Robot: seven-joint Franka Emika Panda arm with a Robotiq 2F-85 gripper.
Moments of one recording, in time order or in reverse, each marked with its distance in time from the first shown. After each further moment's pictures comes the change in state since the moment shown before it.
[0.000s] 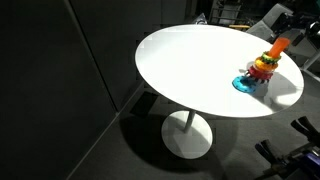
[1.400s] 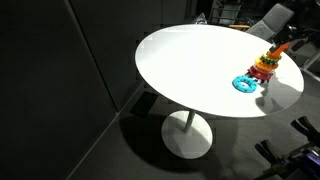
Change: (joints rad) arm -0.001 -0.066 0.018 -0.224 -0.205 0.328 -0.005
